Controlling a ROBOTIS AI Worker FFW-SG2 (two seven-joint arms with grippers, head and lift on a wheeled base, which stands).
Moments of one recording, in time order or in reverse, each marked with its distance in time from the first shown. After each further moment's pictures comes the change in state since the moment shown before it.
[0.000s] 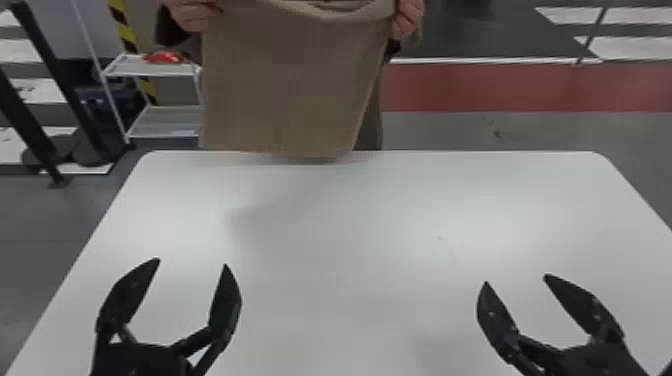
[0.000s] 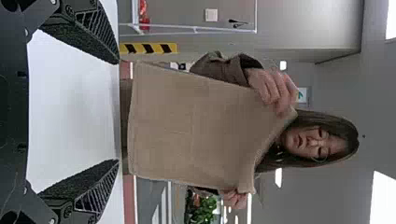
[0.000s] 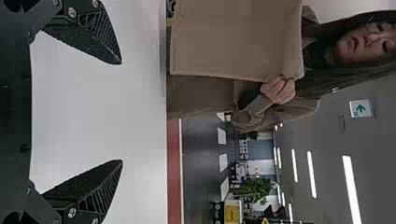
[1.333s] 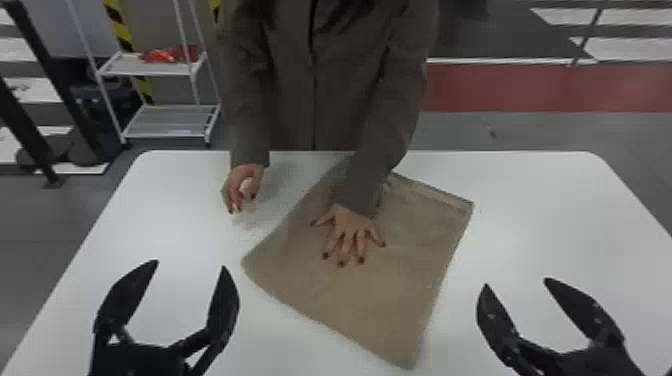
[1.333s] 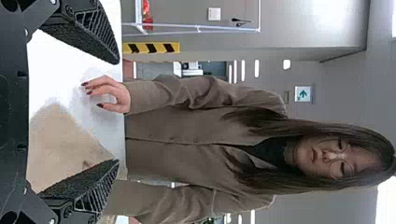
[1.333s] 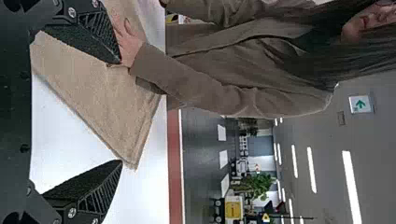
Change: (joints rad) left arm -0.004 0.003 -0.004 0.001 -0.001 0.017 0.001; right arm 0.021 0.017 -0.006 -0.010 0.001 -0.003 0.001
